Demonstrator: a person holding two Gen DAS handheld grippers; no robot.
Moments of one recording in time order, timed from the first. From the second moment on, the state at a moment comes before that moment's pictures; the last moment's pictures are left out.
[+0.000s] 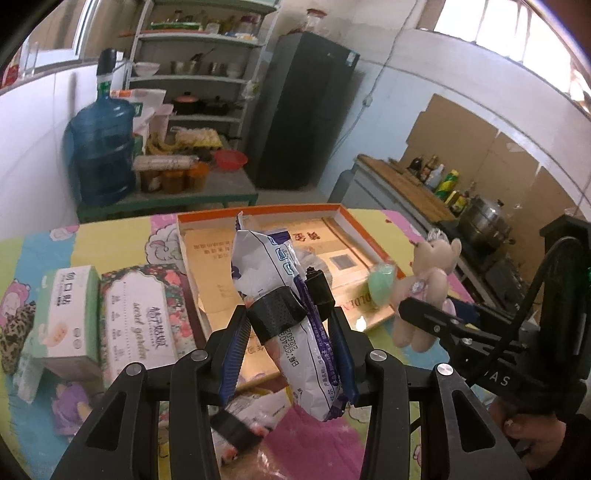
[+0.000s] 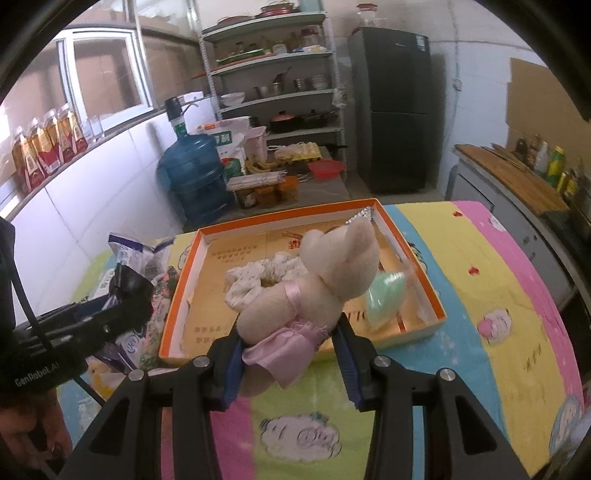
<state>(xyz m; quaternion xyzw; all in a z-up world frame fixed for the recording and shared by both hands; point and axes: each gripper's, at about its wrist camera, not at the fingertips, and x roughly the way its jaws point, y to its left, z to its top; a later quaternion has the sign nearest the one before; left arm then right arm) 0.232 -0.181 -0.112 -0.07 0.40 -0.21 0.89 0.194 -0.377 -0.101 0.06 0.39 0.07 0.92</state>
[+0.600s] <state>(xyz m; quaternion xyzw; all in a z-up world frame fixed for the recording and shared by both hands) 0.269 -0.202 -0.143 -0.08 0.44 -0.14 0.88 0.268 -0.385 -0.130 0.02 0.41 0.15 0.90</state>
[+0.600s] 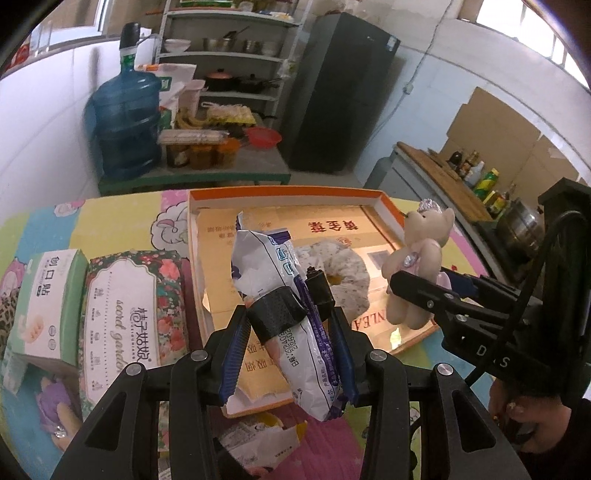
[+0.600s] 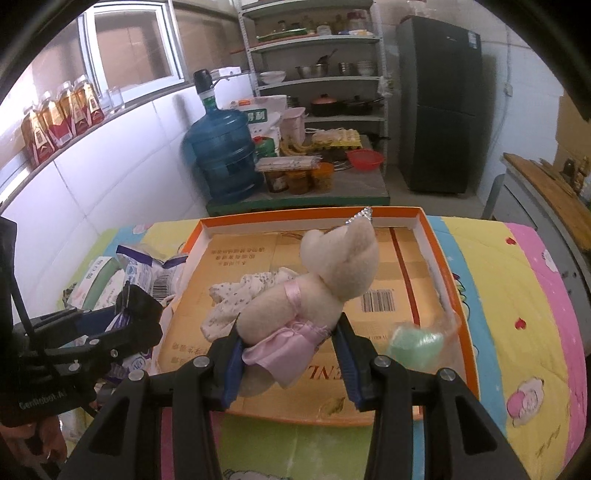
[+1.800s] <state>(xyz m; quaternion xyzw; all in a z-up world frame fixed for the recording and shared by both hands) 0.302 -0.224 -0.181 -0.05 0.50 -0.13 0.86 0.305 -0.384 -0.168 0.01 0.46 0.18 0.87</state>
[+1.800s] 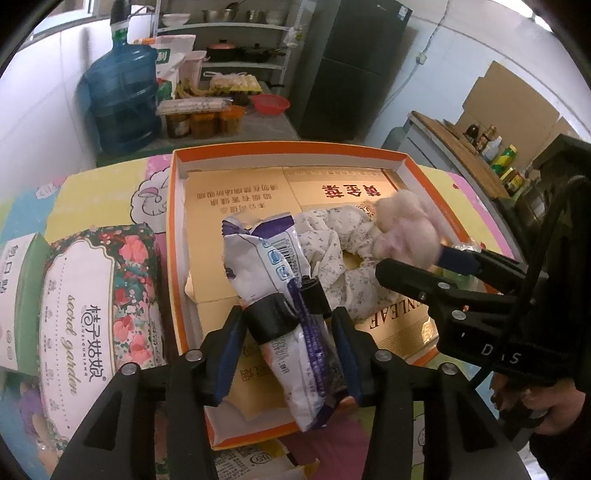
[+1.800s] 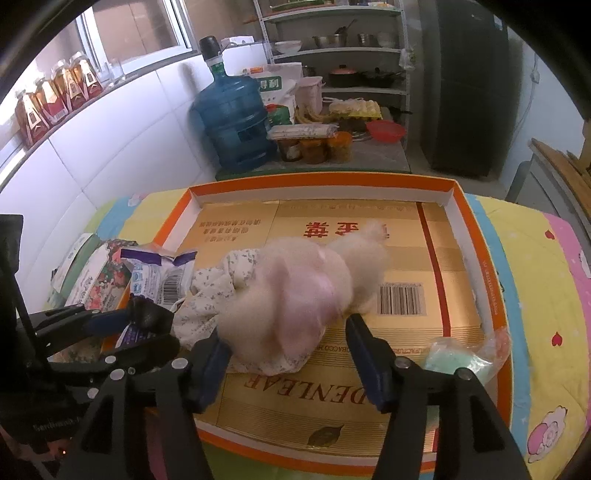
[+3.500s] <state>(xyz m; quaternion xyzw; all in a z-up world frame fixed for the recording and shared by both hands) 0.185 -0.146 -0.078 -0.06 0.38 -0.15 0.91 0.194 -0.336 -0.074 0.03 0.38 0.13 0.92</state>
